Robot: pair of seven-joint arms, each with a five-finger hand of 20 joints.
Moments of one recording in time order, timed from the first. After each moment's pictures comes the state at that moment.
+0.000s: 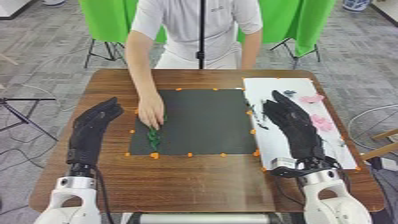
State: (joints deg) left arm 119.9 -75.8 -96.5 -118.0 65.0 0.9 15.1; right arm -114.6 -89.7 101.3 -115.3 -79.8 -20.4 -8.5
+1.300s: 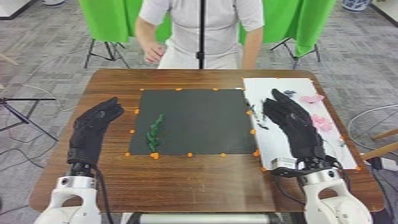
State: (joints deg) left arm 119.8 -76.0 -96.5 -118.1 65.2 0.8 14.4; right arm -114.3 -89.6 101.4 -115.1 -81.0 -21.2 -10.5
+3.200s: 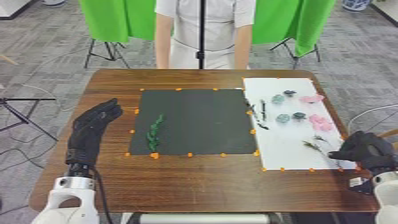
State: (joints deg) left arm 120.7 -74.7 -96.6 -119.2 65.7 2.3 13.6; right arm -120.4 -65.2 112.9 -111.7 -142.2 -7.5 5.2
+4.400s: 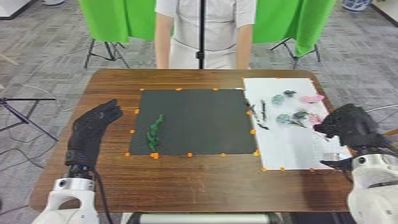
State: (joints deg) left arm 121.3 -74.7 -96.6 -119.6 65.2 2.5 13.2; right arm -115.5 -69.1 103.9 -122.3 -132.4 -0.2 11.7
